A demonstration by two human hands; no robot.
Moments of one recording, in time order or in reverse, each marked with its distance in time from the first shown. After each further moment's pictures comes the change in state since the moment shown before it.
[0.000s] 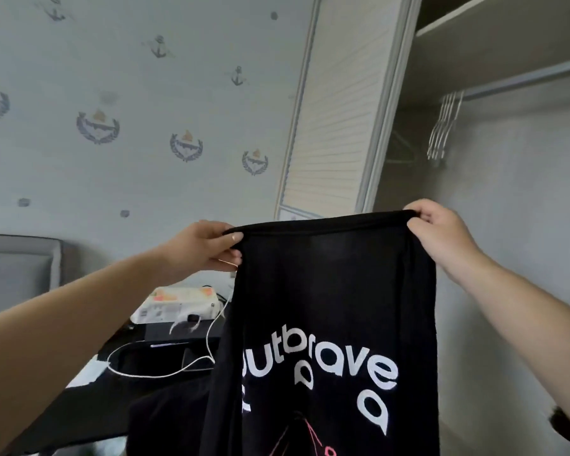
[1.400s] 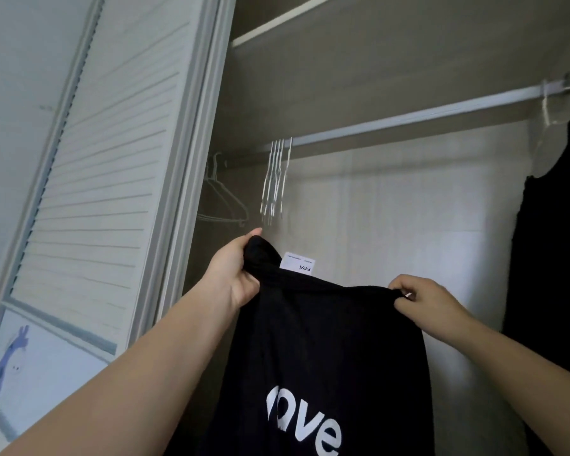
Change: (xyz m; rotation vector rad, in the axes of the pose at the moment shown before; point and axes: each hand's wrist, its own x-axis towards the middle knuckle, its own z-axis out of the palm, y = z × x) left_hand 0.444 0.053 0.365 -1.091 -0.384 -0.187; right_hand 0.210 0.256 -0.202 -0.652 0.230 0.176
